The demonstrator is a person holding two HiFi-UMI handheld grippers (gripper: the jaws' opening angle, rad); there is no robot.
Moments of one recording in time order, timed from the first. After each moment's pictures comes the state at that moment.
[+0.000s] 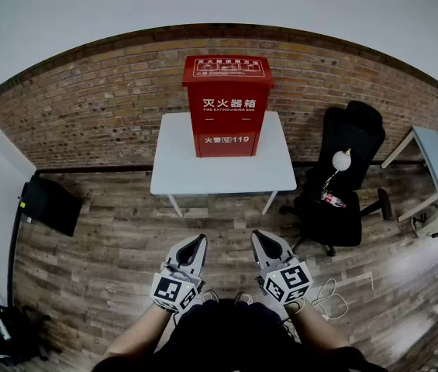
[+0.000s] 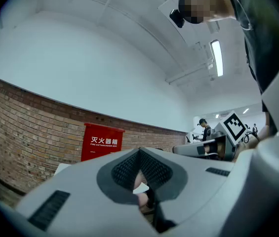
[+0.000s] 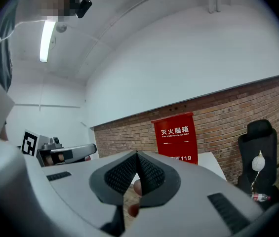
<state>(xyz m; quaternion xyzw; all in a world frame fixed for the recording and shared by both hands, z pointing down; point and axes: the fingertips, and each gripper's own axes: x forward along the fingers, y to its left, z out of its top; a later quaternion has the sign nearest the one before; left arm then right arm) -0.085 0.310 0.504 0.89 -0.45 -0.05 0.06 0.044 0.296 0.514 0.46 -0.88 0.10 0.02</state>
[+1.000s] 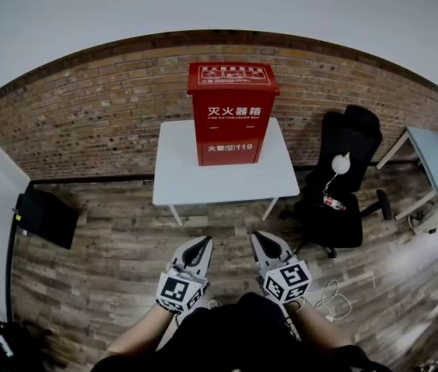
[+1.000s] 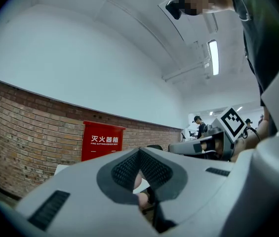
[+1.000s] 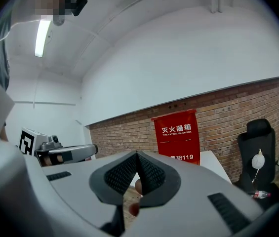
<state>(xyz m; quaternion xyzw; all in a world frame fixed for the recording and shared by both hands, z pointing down) -0.117 0.280 0.511 0.91 -0.42 -0.02 0.05 -0.003 0.268 0.520 0.48 -0.87 0.11 0.03</state>
